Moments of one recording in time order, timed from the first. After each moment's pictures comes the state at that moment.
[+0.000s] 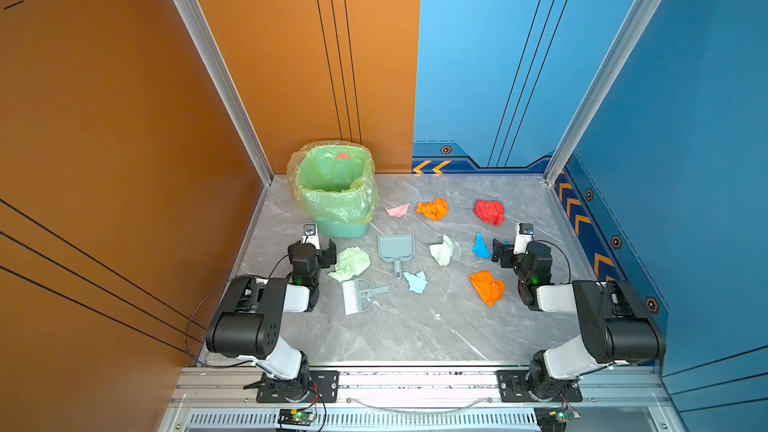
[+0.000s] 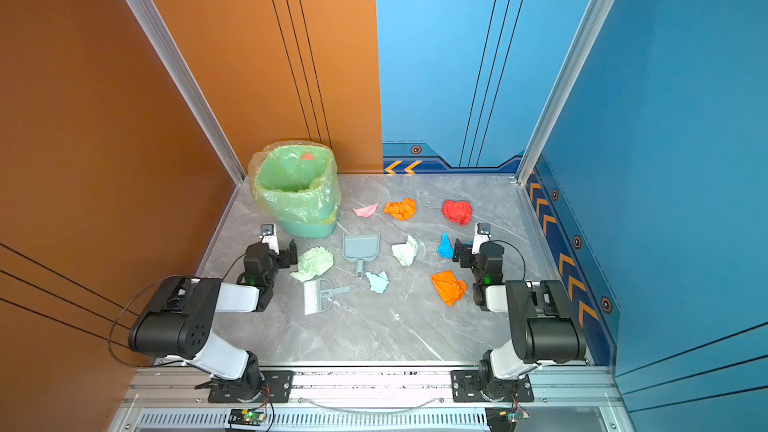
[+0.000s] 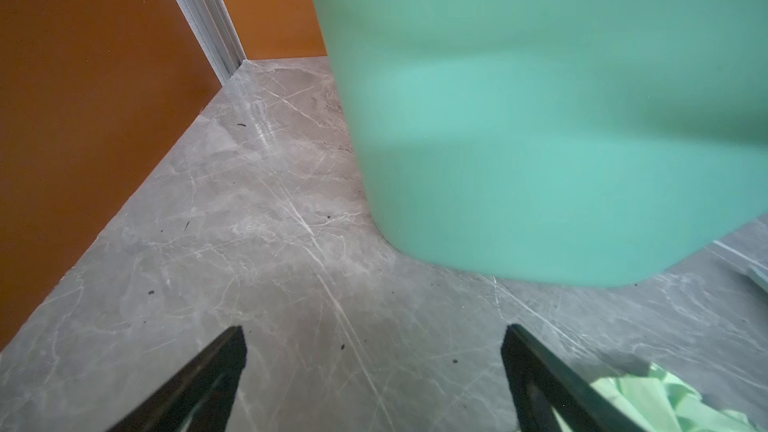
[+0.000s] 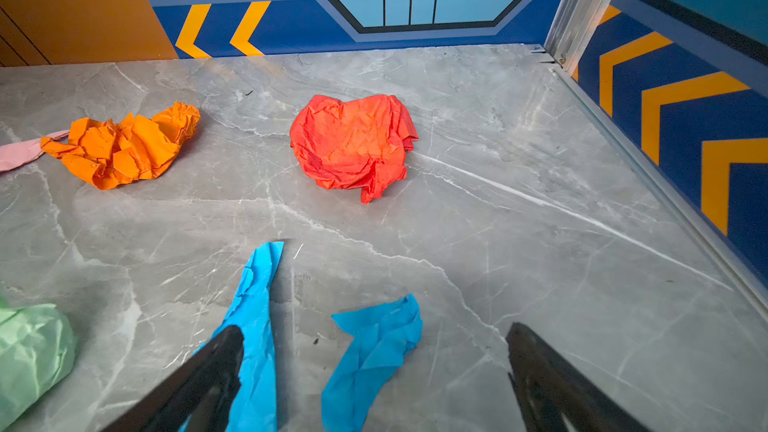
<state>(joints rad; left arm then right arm) -0.05 1.57 0.36 0.83 -0.20 0.01 -0.01 1.53 0.36 0.78 0.02 0.04</state>
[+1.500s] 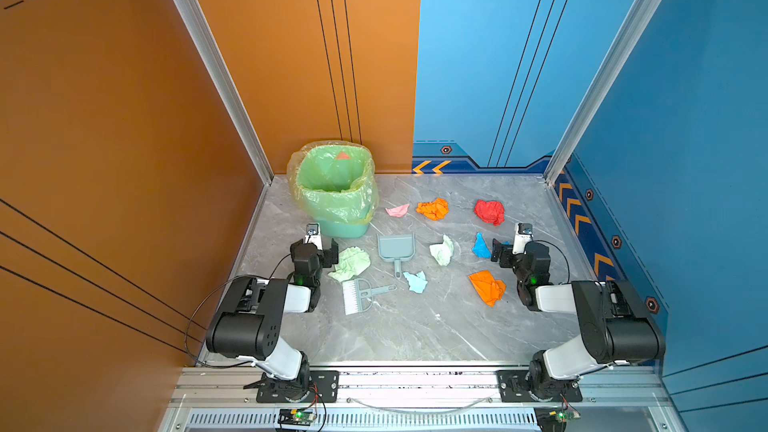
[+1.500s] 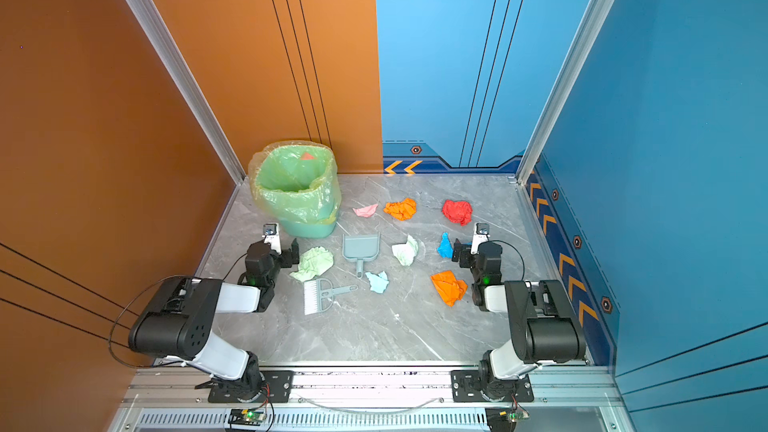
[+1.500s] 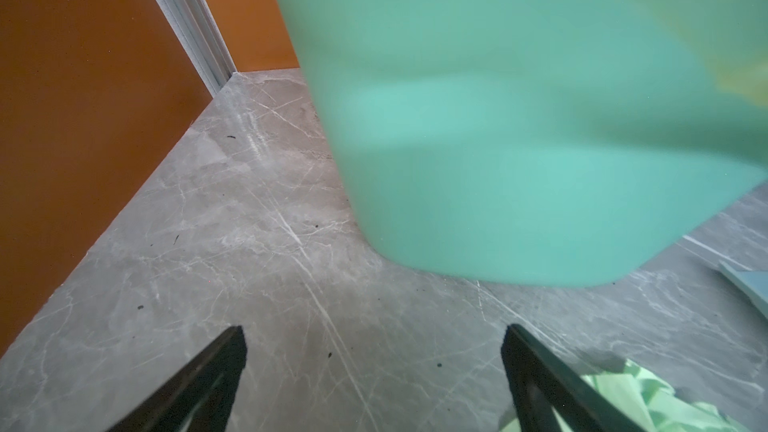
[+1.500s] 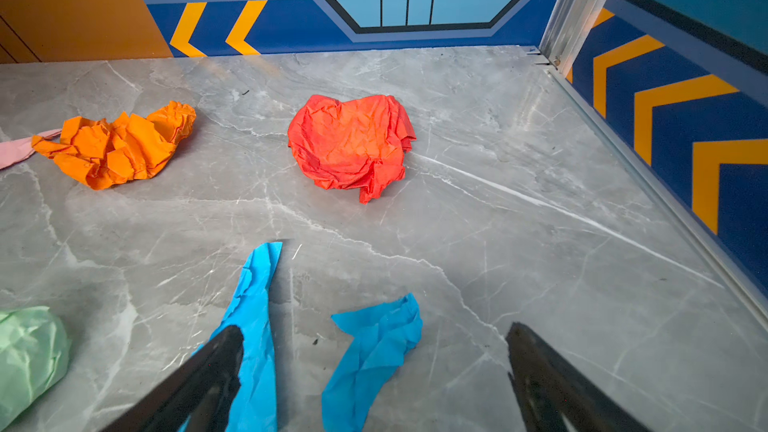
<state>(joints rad) -0.07 1.53 0.36 0.82 -0.18 0.03 0.01 1.53 0.36 0.78 0.04 0.04</state>
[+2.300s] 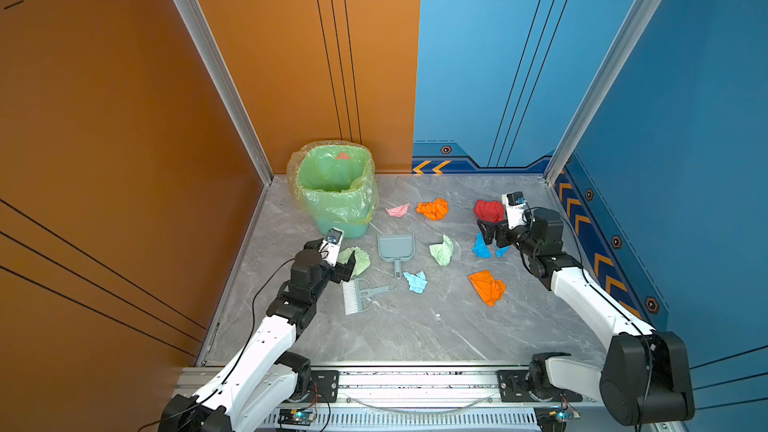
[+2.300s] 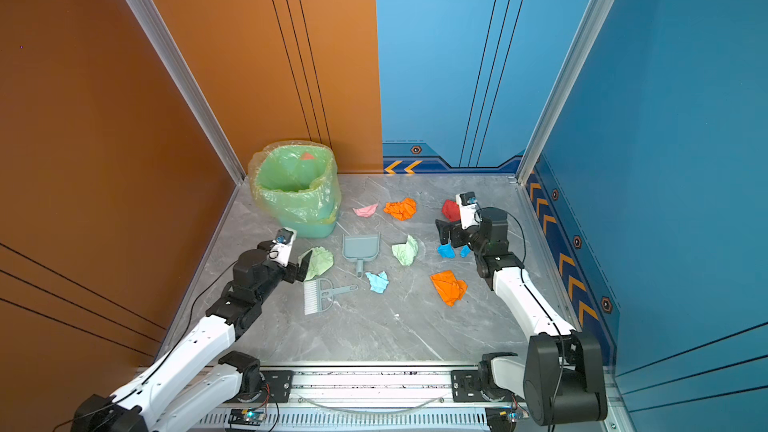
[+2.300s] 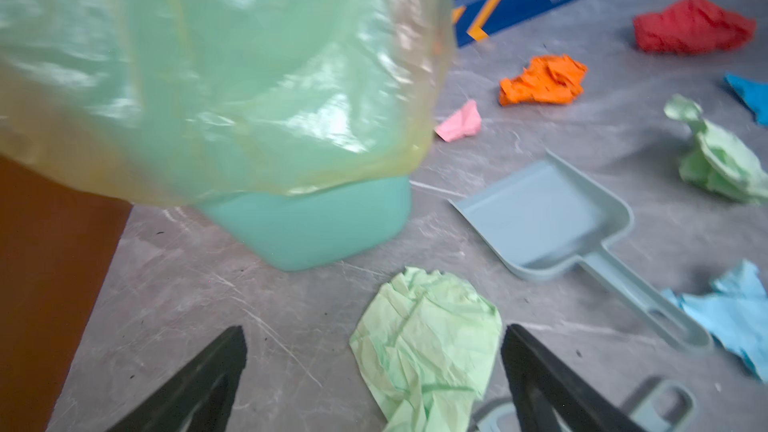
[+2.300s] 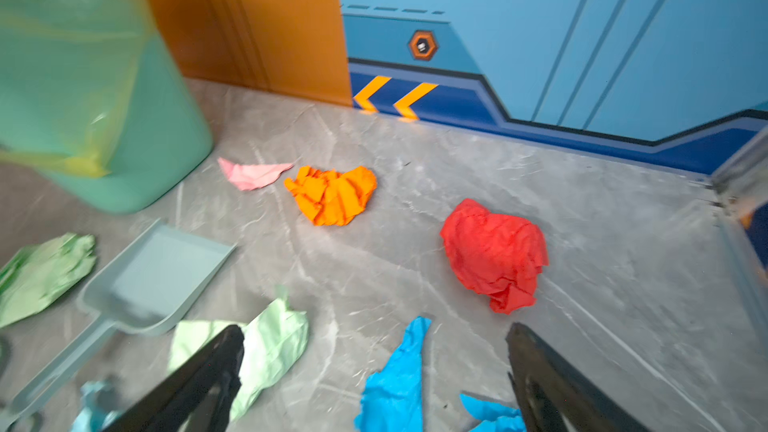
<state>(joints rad) -0.34 0.88 0.42 0.05 -0.08 0.23 0.09 1.23 0.78 0.01 -0.32 -0.09</state>
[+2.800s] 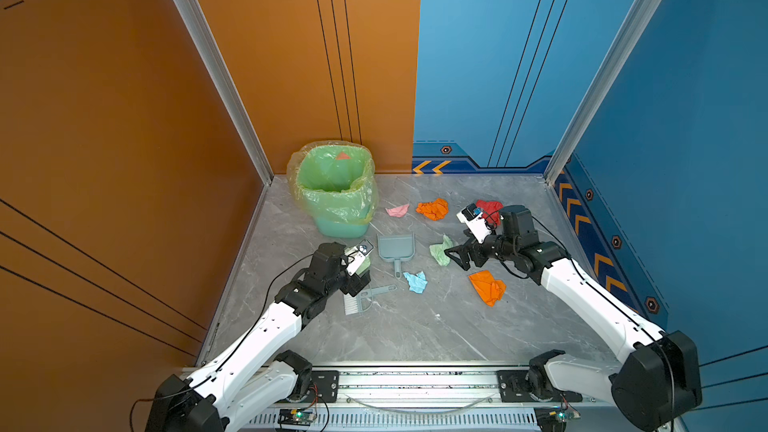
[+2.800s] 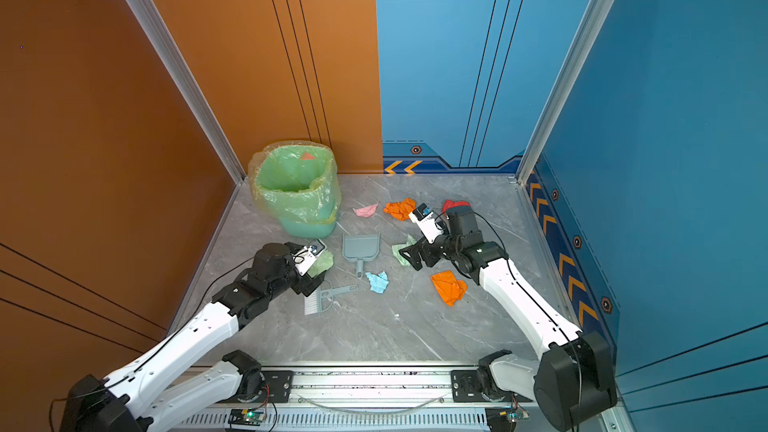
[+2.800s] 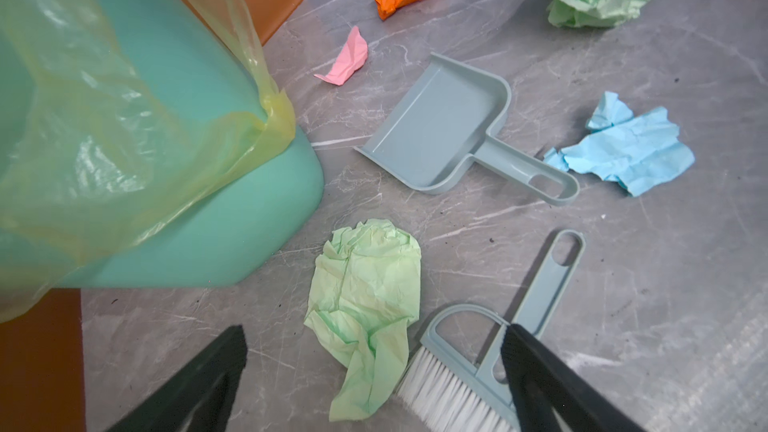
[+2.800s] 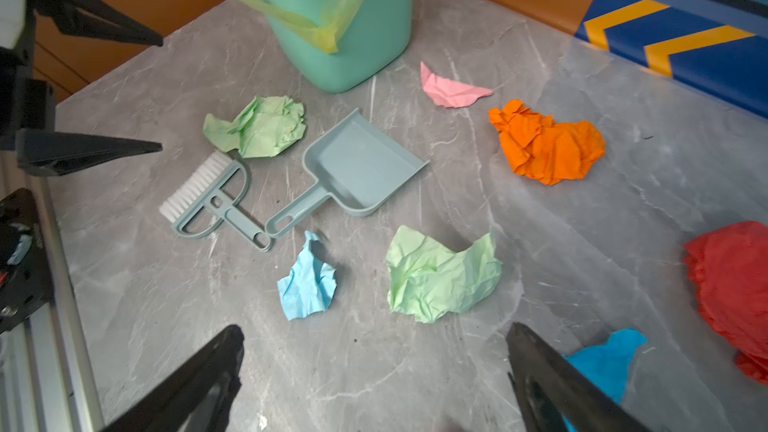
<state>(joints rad) -0.48 0.96 0.60 -0.30 -0.08 0.46 0.35 1.23 0.93 -0.41 -0.47 -0.21</state>
